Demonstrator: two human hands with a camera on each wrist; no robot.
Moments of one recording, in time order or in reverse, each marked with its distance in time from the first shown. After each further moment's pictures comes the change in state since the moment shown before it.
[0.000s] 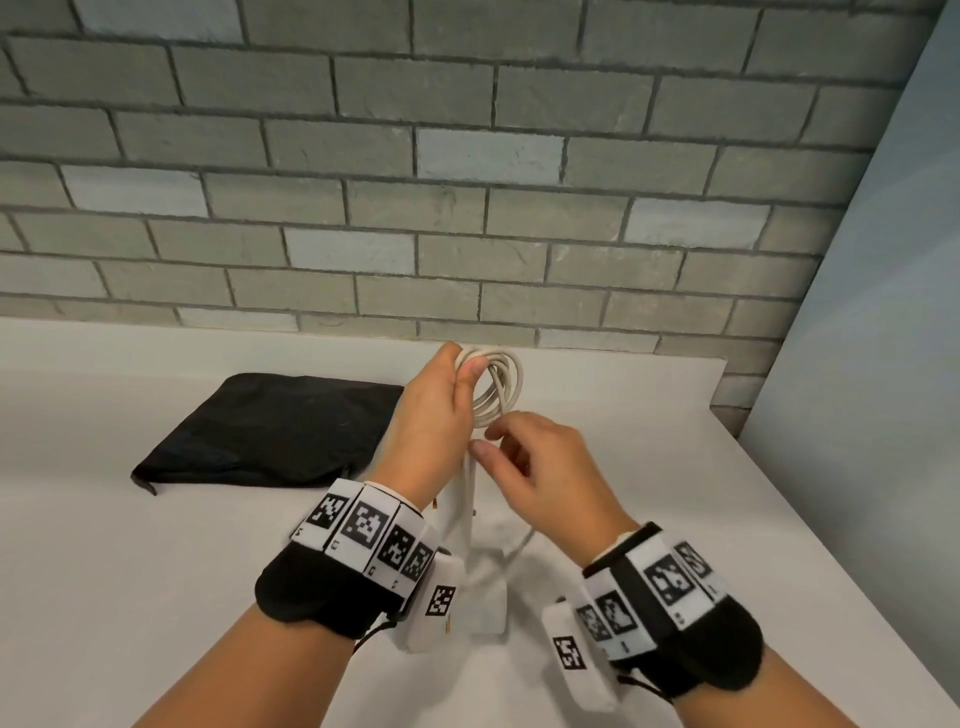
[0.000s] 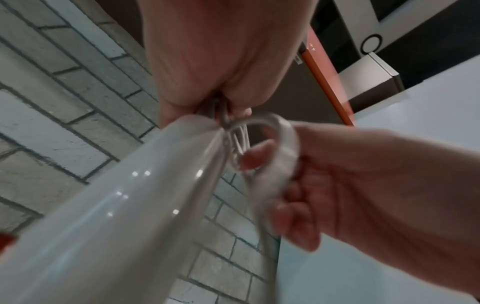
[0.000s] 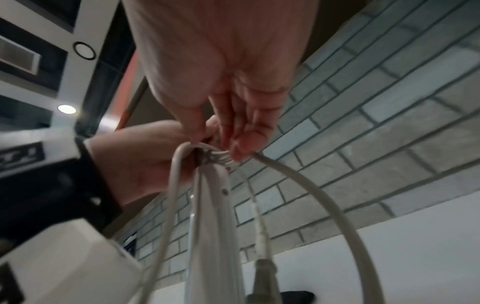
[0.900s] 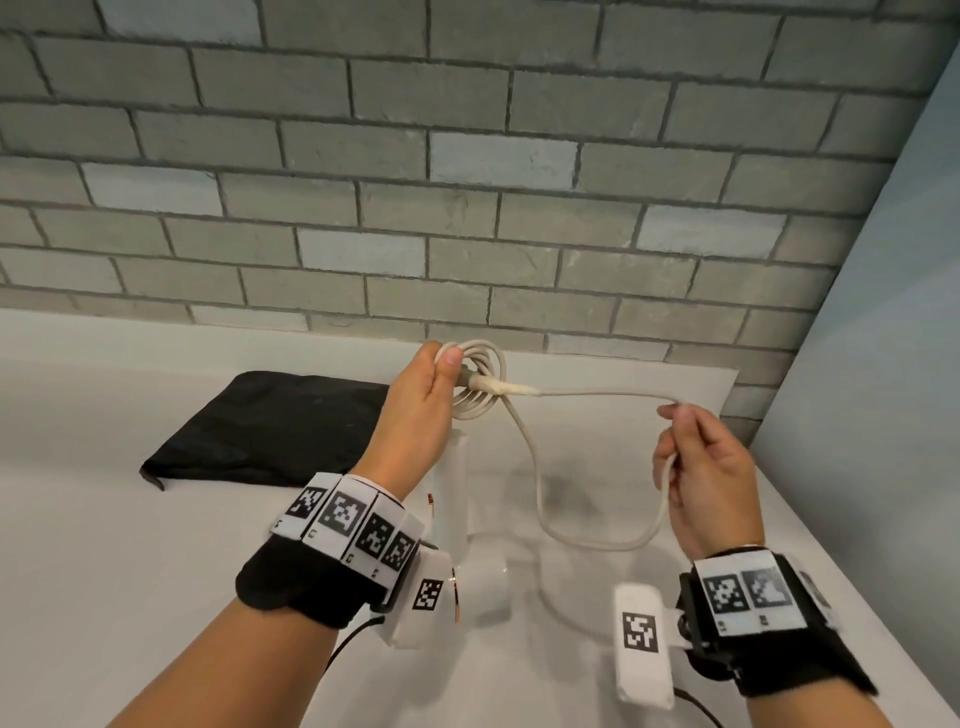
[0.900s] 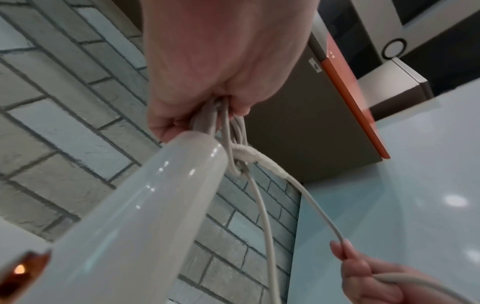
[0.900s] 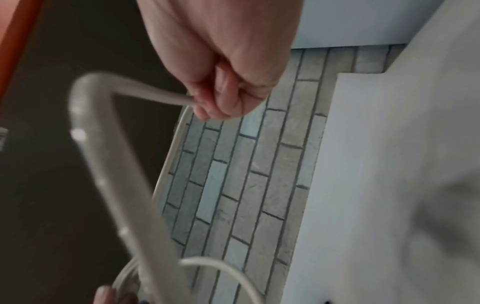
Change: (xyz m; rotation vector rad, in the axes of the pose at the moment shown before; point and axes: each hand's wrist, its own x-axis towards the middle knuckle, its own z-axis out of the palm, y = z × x) left_hand 0.006 -0.007 -0.013 -0.146 -0.006 -0.114; right_hand -0.017 0.075 -0.044 0.931 0.600 0.452
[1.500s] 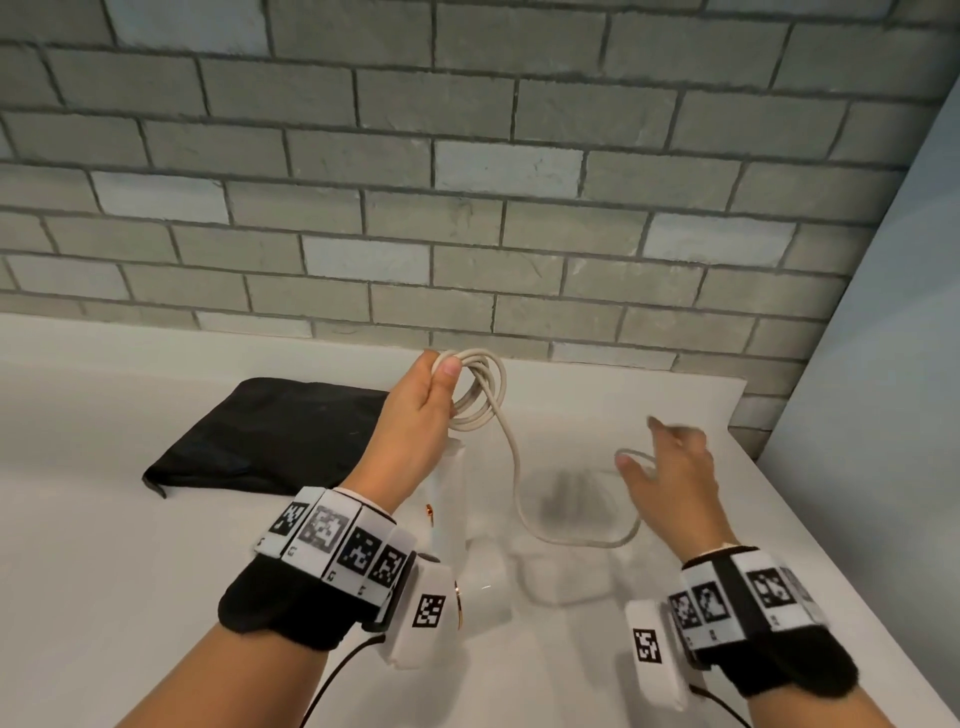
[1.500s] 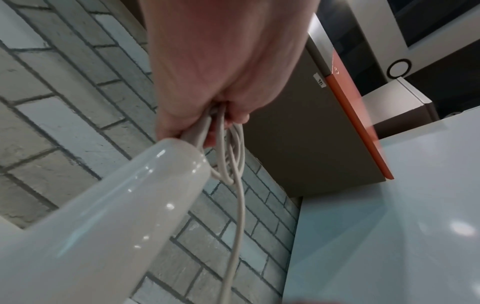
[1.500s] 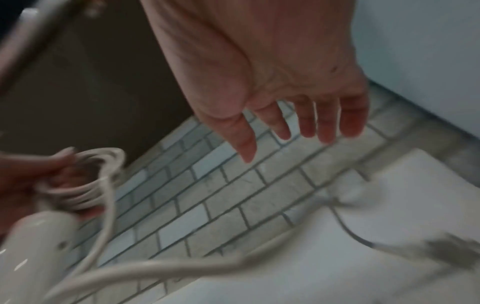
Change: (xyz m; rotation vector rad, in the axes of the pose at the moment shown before) left_hand -0.001 0.008 -0.006 -0.036 -0.011 -0.023; right_hand 0.020 0.018 0.001 -1.205 -0.197 0.007
